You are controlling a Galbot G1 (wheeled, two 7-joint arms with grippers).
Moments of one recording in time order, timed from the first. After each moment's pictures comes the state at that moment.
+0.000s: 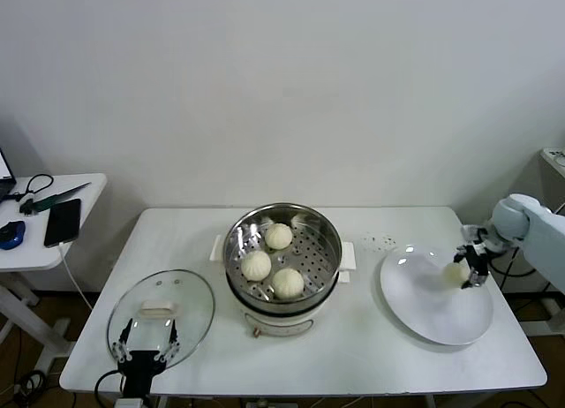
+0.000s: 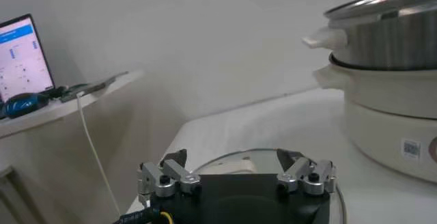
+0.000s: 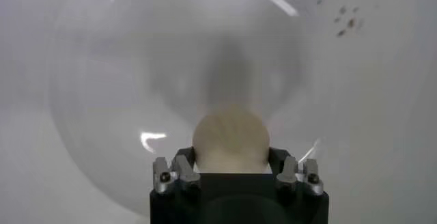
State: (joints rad) left arm 1.74 -1.52 -0.66 -1.97 0.16 -0.03 -0.09; right arm 0.18 0.66 -1.01 0.91 0.04 -0.03 -1.11
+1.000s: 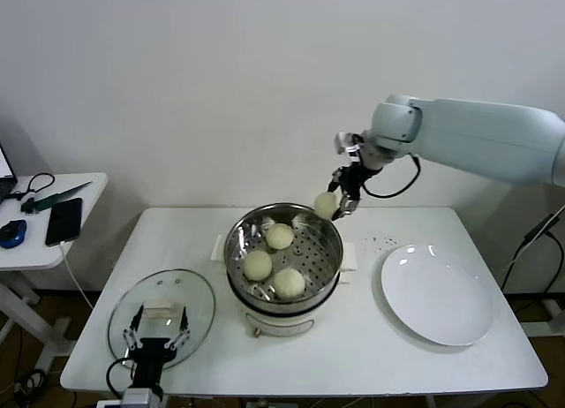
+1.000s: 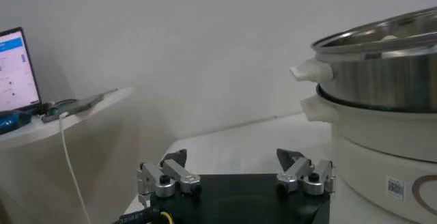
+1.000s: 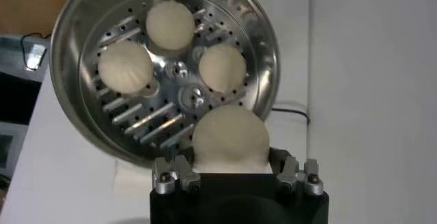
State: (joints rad) left arm 1.70 -1.50 -0.60 -1.98 0.14 -0.02 -0.11; right arm 0.88 1.10 -1.71 1.26 0.89 -0.31 -0.91
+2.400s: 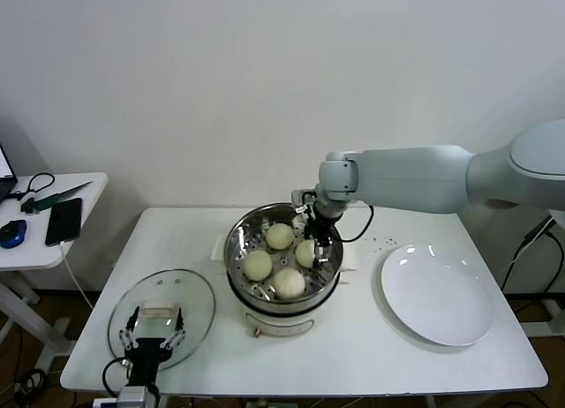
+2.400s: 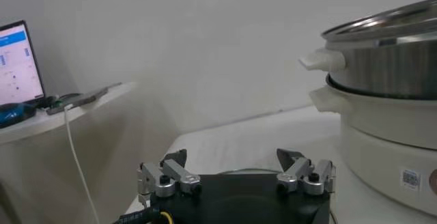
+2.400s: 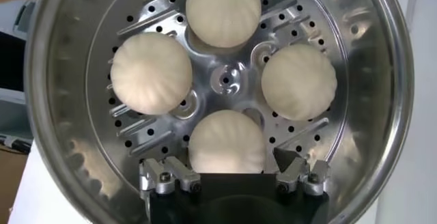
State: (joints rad) left arm 1.69 -1.48 -0.62 -1.96 0.12 -0.02 -0.11; right arm 0.75 1.24 -1.77 1.25 0.86 -0.36 -0.83
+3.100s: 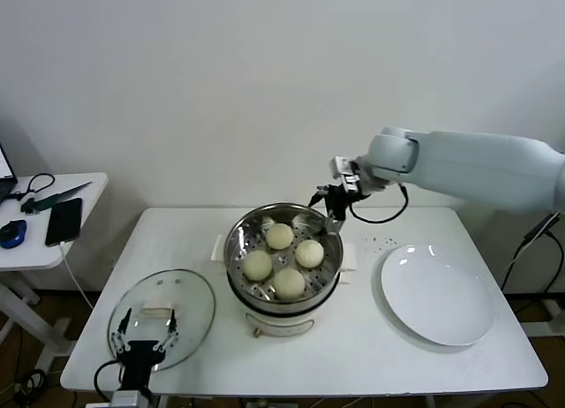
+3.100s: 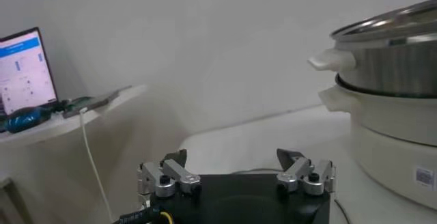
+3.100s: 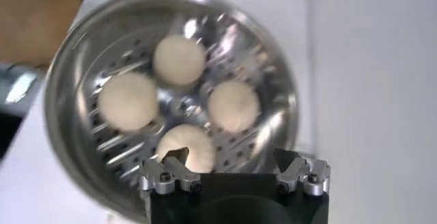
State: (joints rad) left arm 1.71 -1.48 -0.65 -1.98 0.12 -0.03 -0.12; right arm 0.73 0.91 -1.57 1.38 0.88 -0.12 -0.66
